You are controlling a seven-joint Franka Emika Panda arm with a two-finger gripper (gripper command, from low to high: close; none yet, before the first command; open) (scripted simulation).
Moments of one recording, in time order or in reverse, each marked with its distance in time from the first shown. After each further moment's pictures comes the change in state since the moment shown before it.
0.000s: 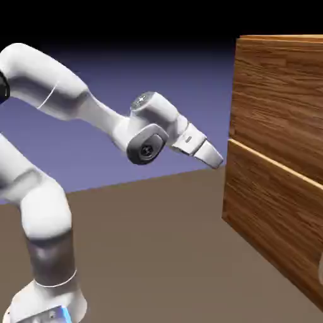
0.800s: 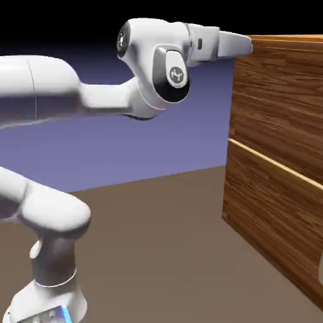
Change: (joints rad) arm 0.660 -0.314 -0.738 0.493 -1.044 0.054 0.473
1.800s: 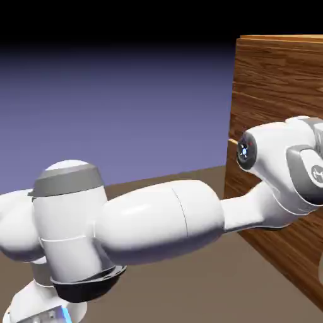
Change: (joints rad) arm 0.787 -0.293 -0.755 0.617 -0.937 0.048 0.391
